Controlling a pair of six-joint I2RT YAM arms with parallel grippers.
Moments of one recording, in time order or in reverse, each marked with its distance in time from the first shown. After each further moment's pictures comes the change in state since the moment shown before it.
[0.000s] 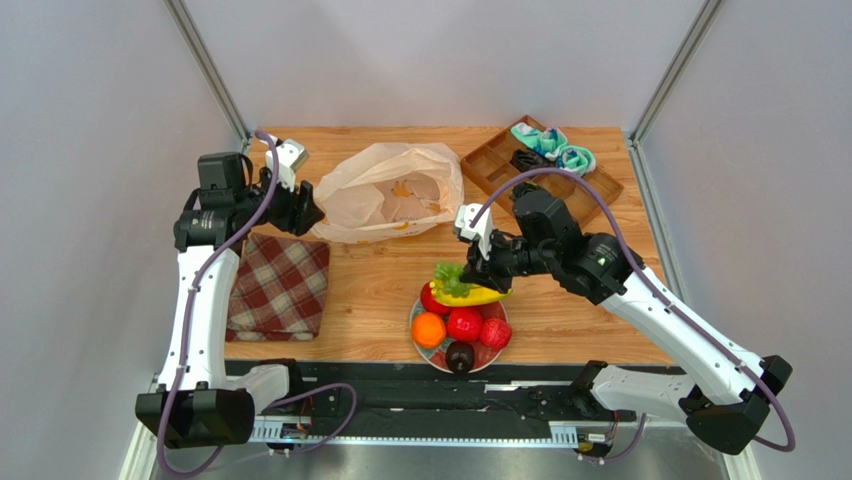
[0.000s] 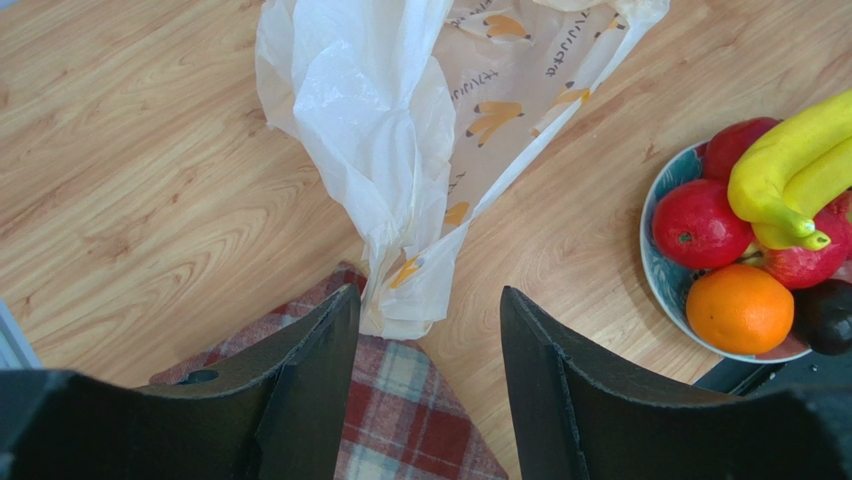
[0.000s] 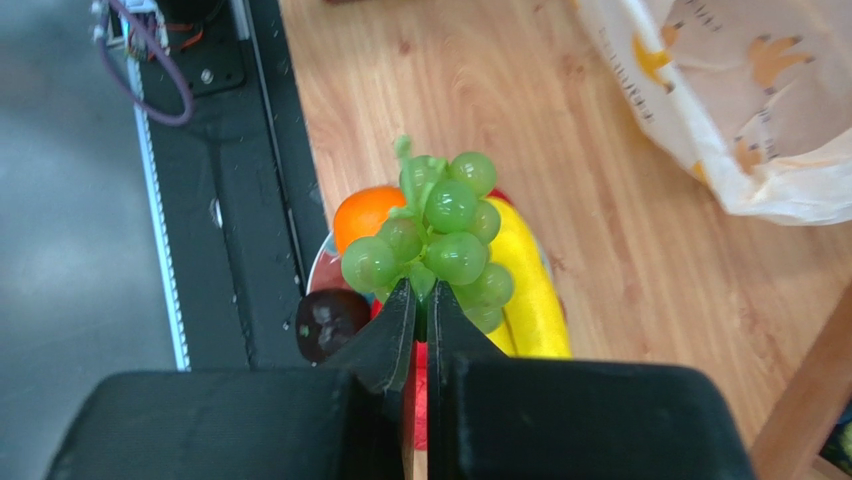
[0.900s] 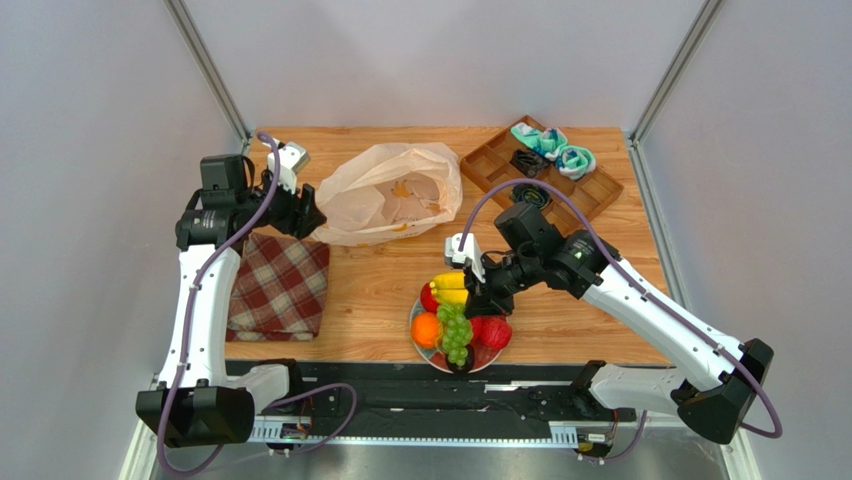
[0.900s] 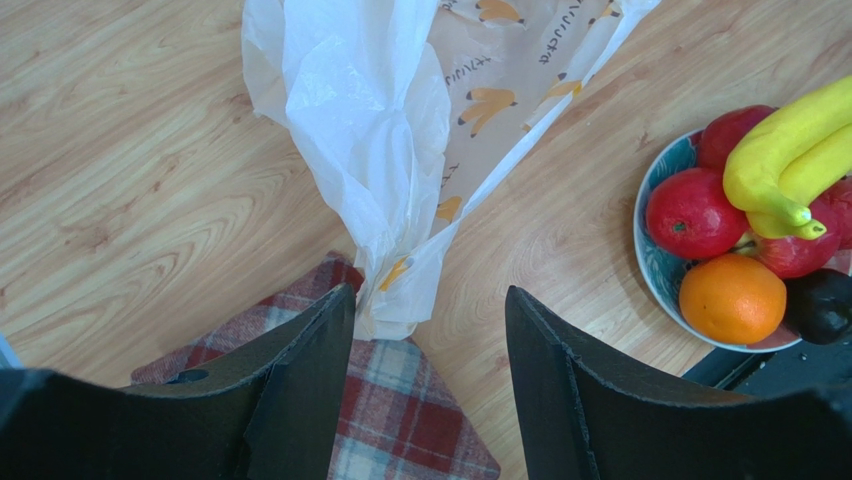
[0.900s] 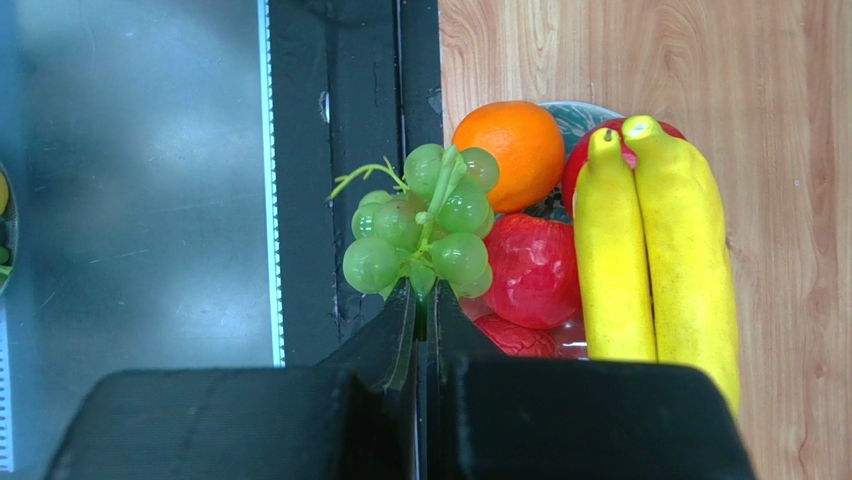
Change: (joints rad) left arm 0.000 -0.001 -0.018 -0.014 0.004 0.002; right arm 0.000 0.063 -0.069 -0.188 -0.222 -0.124
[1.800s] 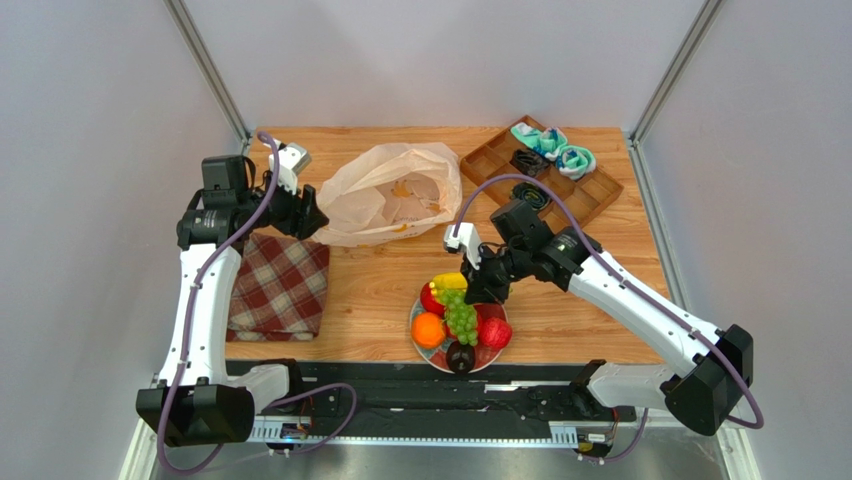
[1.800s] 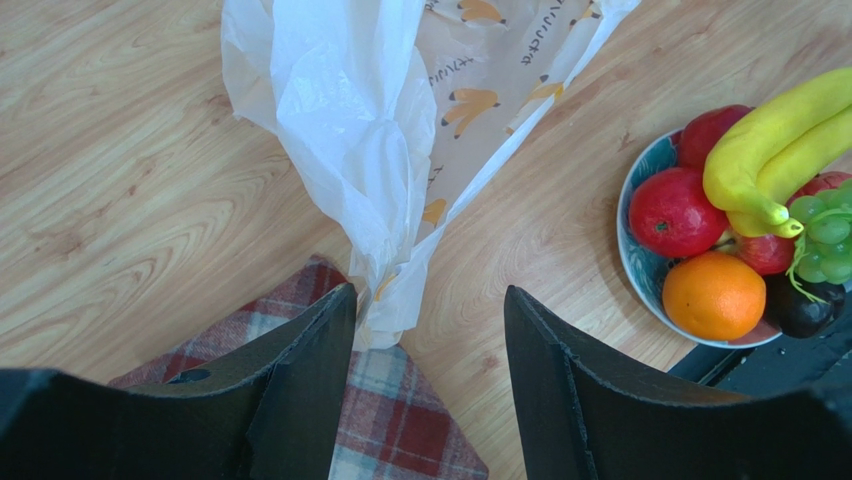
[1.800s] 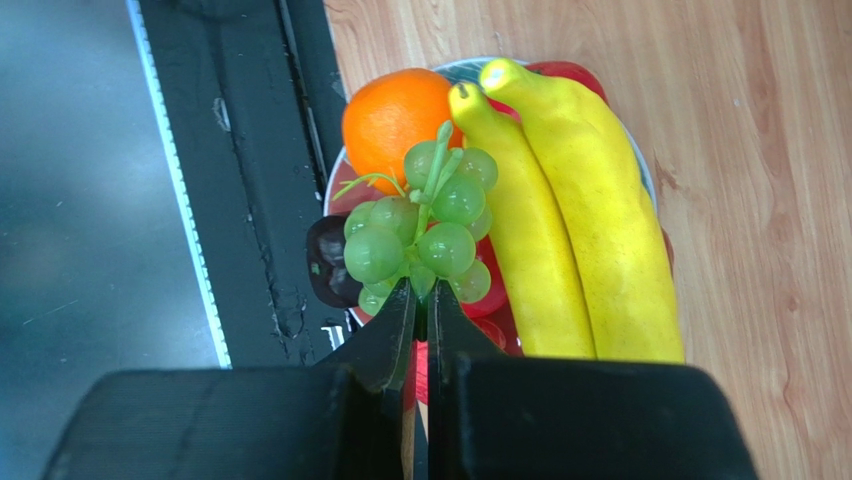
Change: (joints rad) left arm 0.000 0.006 -0.008 0.002 0.029 -0.009; right arm -0.073 0.064 -0.081 0.116 0.093 0.054
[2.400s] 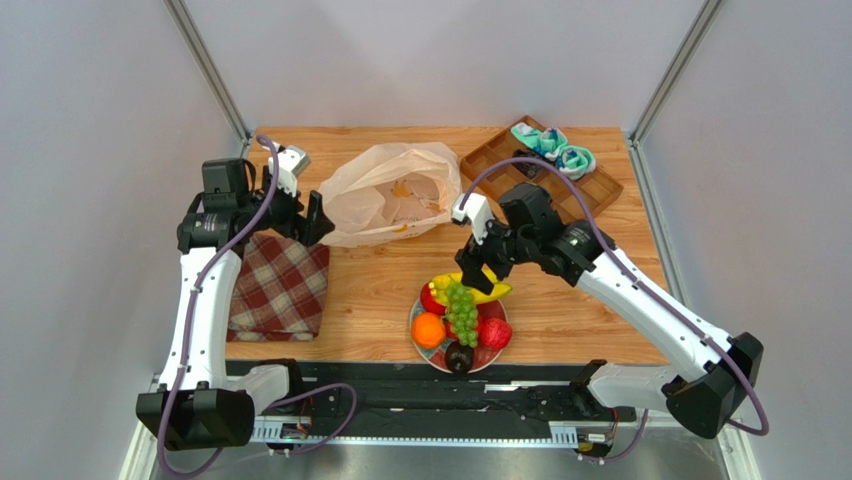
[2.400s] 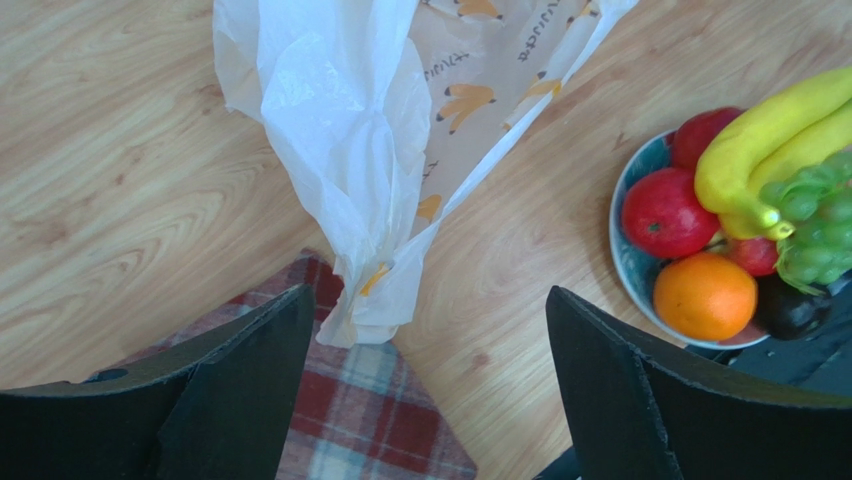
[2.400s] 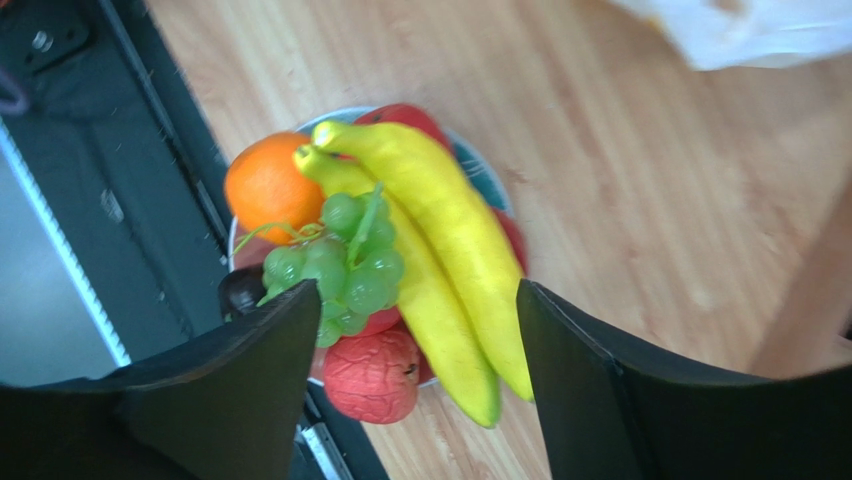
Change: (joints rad) left arm 0.000 -0.015 -0.019 0.002 -0.002 -0.015; right arm -0.011 -0.003 0.072 0.058 0.232 0.098
